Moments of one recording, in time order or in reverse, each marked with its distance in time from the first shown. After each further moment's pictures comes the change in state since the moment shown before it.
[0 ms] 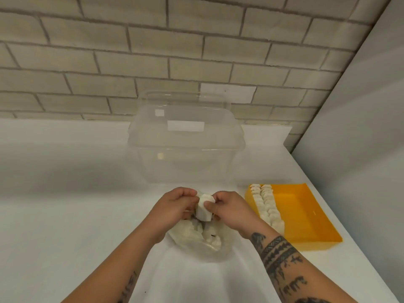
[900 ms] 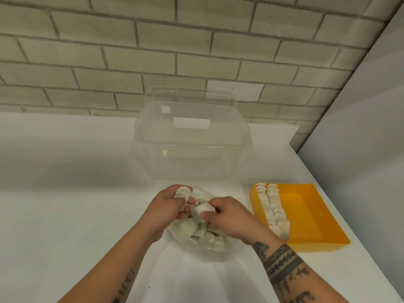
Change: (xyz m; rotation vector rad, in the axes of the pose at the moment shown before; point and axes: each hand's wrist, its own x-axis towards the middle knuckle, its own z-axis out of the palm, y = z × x) left_hand 0.001 -0.012 -0.015 -0.069 0.066 -0.011; right_hand -0.014 -0.010 0.010 -0.247 -0.146 -0.086
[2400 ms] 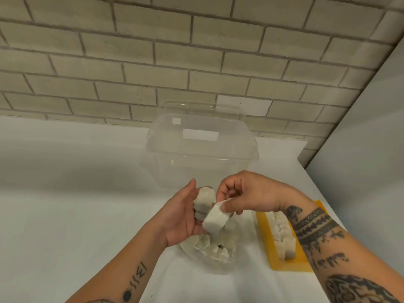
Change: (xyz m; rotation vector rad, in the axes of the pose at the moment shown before) left_hand -0.007 0.026 0.010 -0.515 -0.458 -0.205; right_hand 0.005 -0.046 -0.093 0.045 -0.348 -0.275
